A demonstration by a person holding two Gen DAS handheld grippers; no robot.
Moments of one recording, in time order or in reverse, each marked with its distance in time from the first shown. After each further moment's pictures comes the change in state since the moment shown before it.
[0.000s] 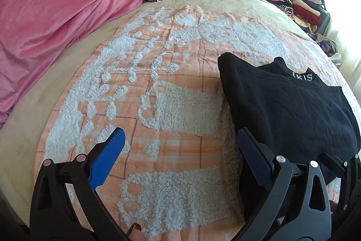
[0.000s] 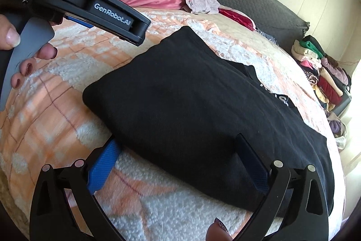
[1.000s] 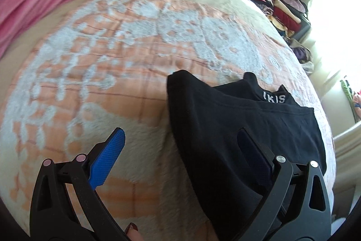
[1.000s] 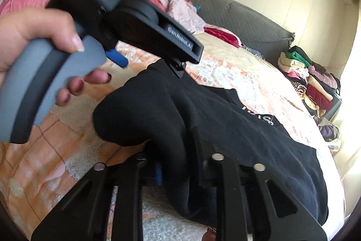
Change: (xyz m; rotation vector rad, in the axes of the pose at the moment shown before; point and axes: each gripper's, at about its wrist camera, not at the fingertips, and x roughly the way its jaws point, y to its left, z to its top) left arm 0.056 -0.034 0.054 -0.078 0.142 -0.281; right arm -0.018 -0.021 0.009 0.073 -0.161 -0.067
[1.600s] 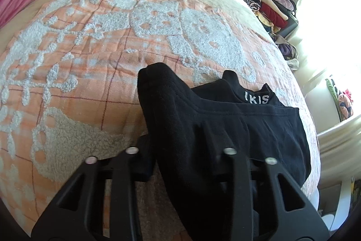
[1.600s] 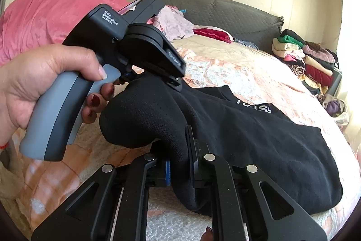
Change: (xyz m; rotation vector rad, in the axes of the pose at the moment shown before) left arm 0.014 -0.017 0.008 -0.007 0.039 -0.114; right arm -0.017 -0.011 0.001 0.171 -0.022 0.024
